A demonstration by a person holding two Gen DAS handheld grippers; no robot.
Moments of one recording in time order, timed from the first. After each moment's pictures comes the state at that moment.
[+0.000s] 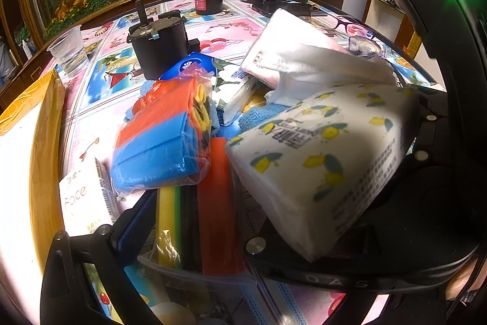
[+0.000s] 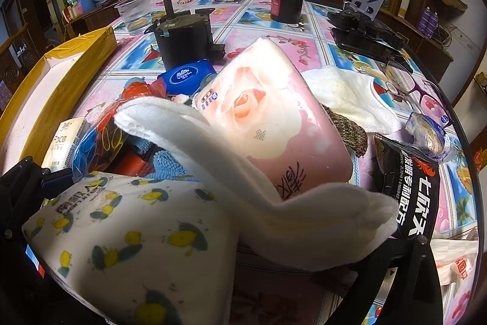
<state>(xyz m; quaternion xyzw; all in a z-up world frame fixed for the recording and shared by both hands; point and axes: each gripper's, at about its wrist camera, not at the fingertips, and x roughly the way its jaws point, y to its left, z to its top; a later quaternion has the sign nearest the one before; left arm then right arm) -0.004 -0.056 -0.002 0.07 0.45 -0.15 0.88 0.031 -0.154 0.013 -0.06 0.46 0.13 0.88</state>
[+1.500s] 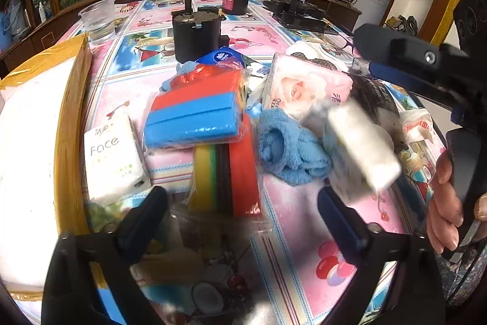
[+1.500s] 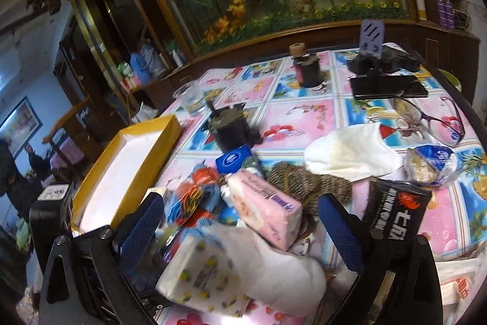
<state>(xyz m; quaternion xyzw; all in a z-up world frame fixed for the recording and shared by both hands) -0.030 -0.023 0.016 -0.01 0.46 -0.13 0.88 0.008 -0.219 0.078 0.10 0.34 0.27 0.90</state>
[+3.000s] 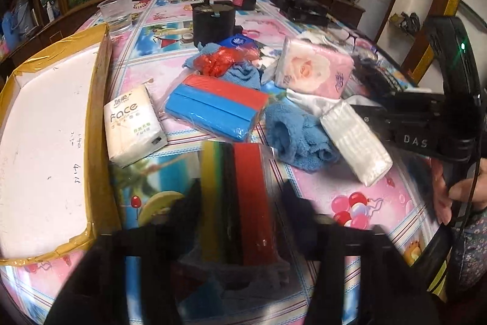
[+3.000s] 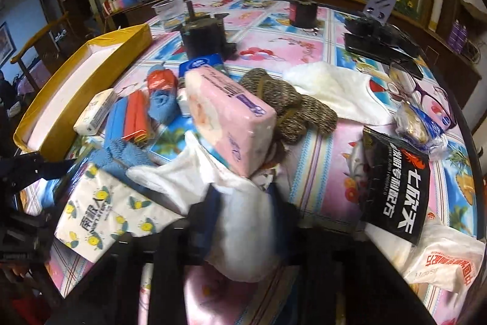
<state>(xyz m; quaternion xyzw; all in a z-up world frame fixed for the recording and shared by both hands) -0.064 -0.001 0.015 -0.01 0.45 -0.12 0.88 0.005 -0.206 0.025 -0.07 0.44 0.24 0.86</state>
